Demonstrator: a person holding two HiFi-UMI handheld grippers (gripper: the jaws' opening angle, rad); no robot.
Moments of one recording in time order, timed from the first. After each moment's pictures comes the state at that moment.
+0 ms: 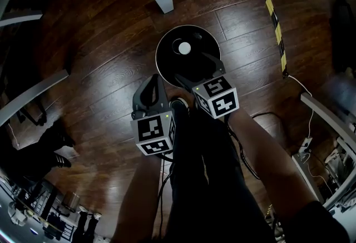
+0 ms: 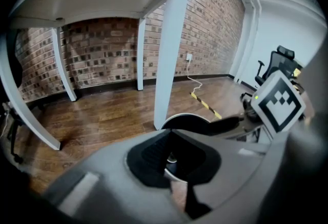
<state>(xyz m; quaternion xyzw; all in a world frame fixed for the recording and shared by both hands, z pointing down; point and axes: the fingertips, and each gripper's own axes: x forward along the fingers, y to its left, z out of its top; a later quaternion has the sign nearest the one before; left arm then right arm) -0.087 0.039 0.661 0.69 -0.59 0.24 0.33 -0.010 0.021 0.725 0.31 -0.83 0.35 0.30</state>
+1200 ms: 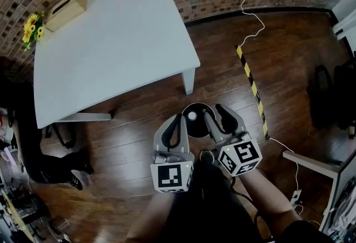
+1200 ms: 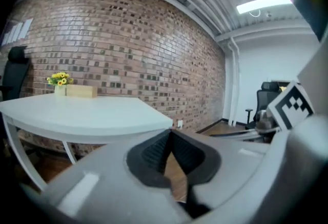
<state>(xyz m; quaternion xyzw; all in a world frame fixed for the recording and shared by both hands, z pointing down) -0.060 -0.016 0.270 0.76 -0.64 0.06 0.13 0.028 -0.040 0.318 0.42 -0.88 0.22 0.06</state>
